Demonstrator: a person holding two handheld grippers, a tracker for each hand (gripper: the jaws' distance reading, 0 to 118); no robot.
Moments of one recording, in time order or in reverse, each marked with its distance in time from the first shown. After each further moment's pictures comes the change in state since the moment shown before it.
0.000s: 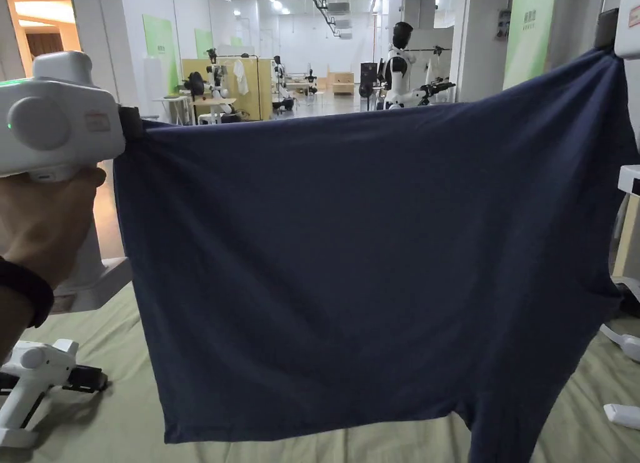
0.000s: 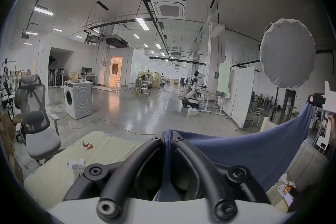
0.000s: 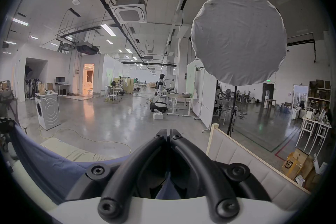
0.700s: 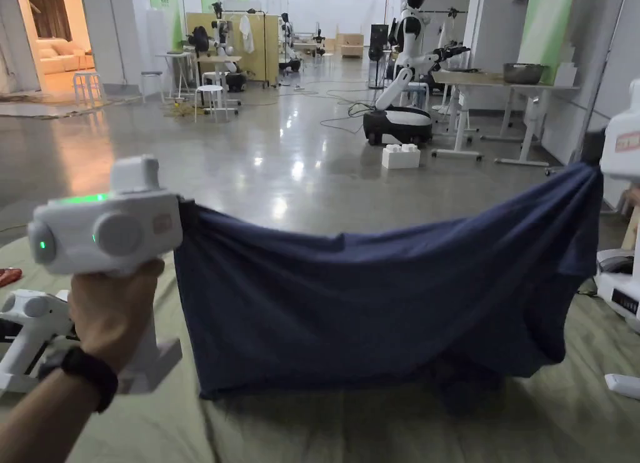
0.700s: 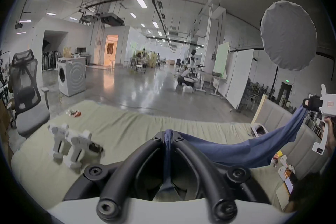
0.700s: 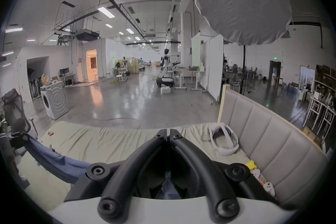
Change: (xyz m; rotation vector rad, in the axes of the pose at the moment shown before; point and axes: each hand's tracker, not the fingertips) left arm 0.001 -0.166 -0.018 -0.194 -0.058 0.049; right arm -0.009 -0.156 -0.023 -0.208 0.059 -0.064
